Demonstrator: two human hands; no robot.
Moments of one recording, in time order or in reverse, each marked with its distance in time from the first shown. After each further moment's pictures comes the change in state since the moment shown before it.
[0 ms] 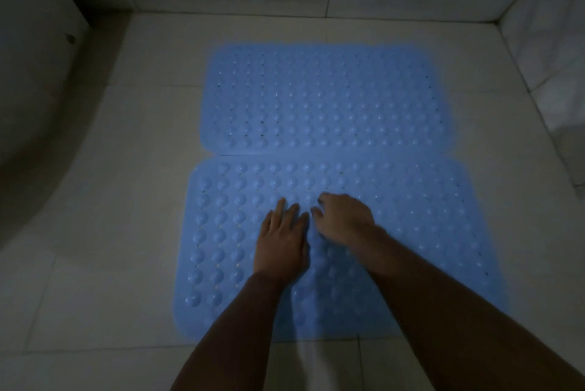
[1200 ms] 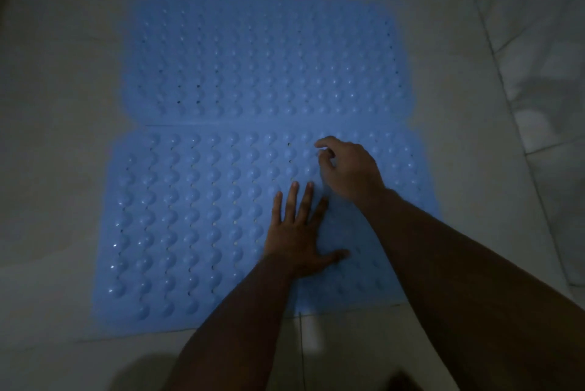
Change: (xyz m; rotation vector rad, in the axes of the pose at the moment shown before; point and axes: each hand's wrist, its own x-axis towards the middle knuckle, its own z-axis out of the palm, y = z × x) left_hand 0.031 0.120 0.061 0.046 -0.373 0.102; right_hand 0.020 0.122 -0.029 0.276 0.332 -0.073
